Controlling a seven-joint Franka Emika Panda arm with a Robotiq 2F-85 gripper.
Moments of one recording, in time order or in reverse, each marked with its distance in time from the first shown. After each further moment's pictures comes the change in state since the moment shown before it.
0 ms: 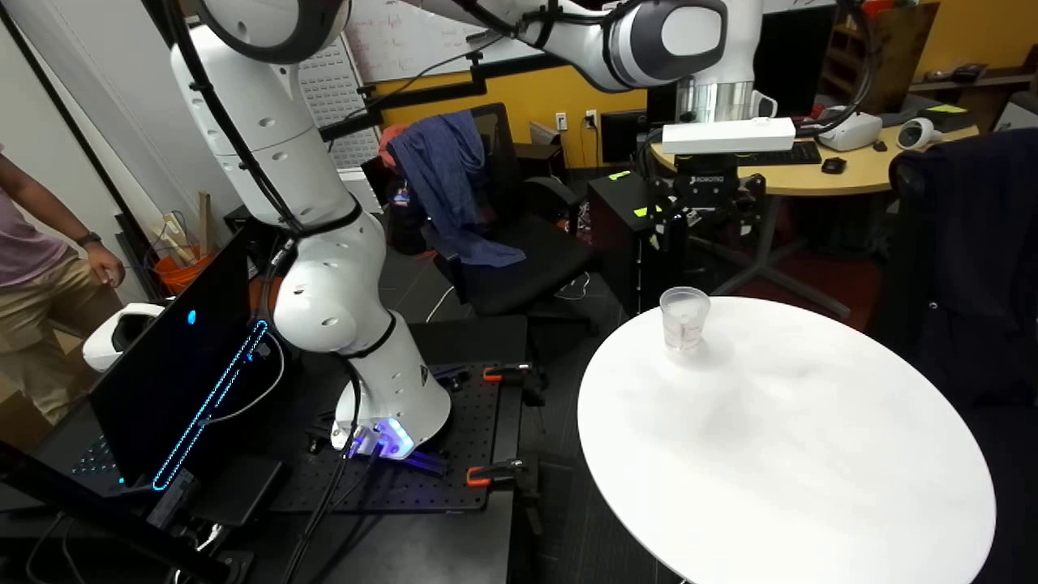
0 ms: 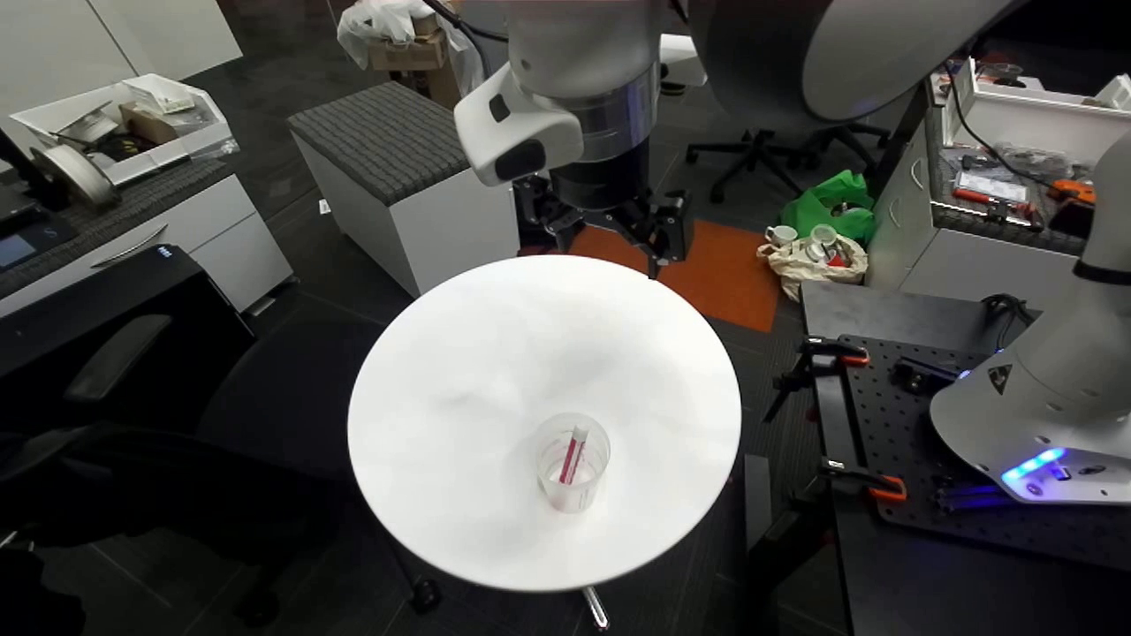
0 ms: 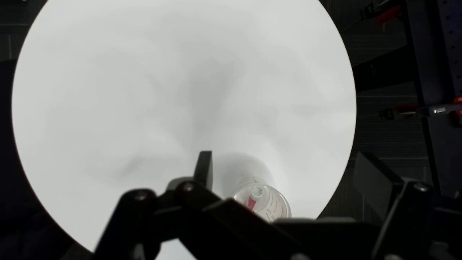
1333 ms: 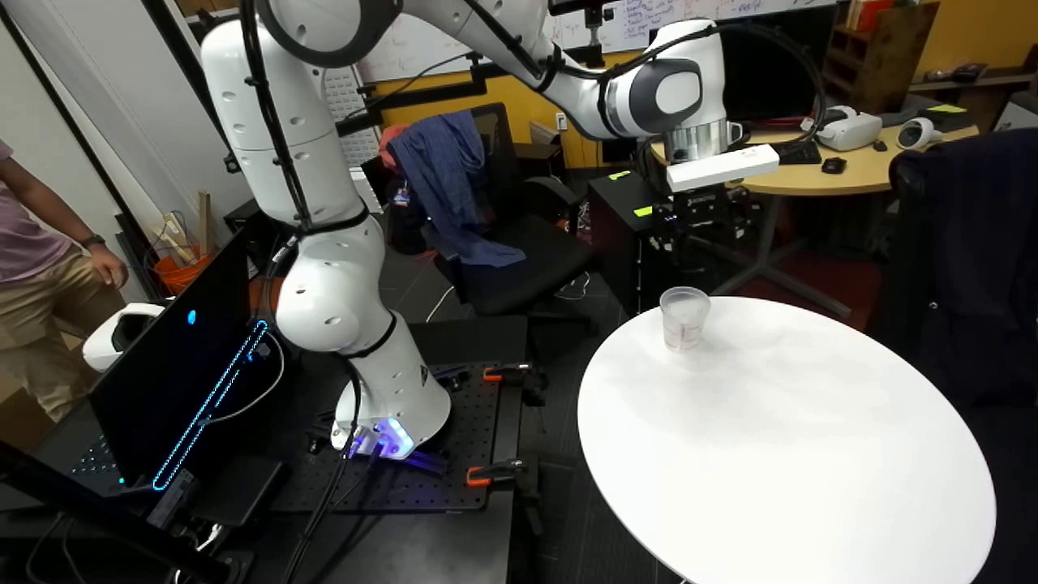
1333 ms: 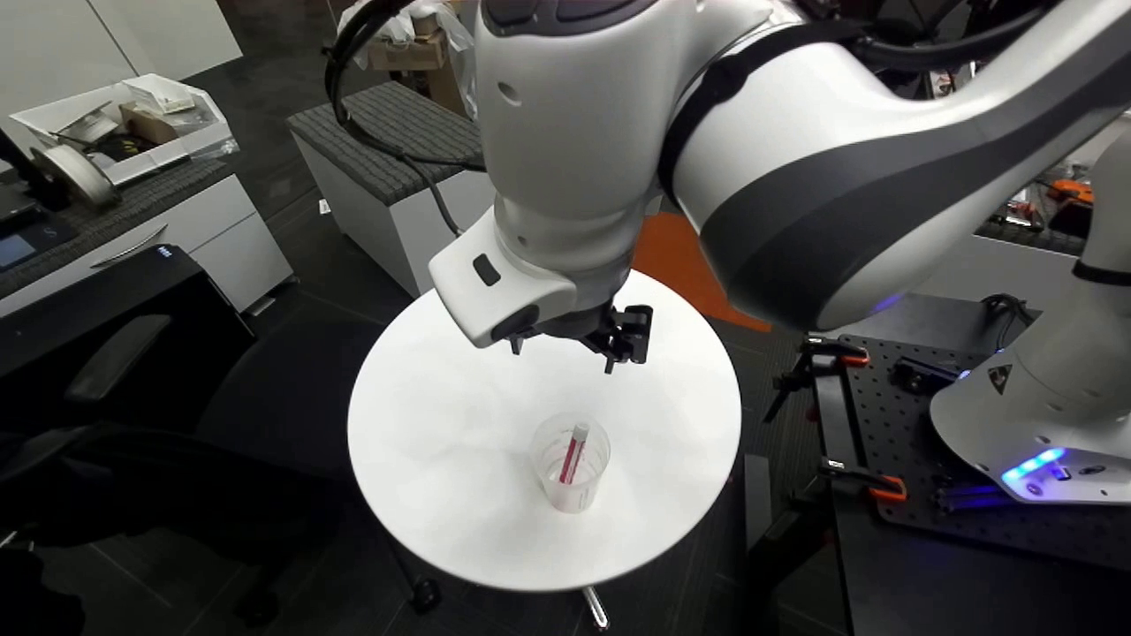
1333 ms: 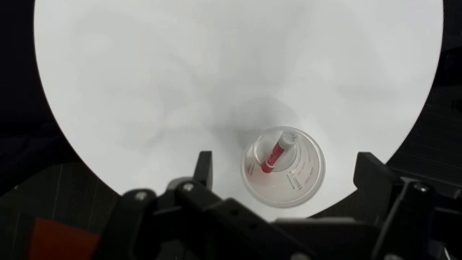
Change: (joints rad) arm 0.030 0.111 0.072 -0.070 -0.083 0.316 -0.034
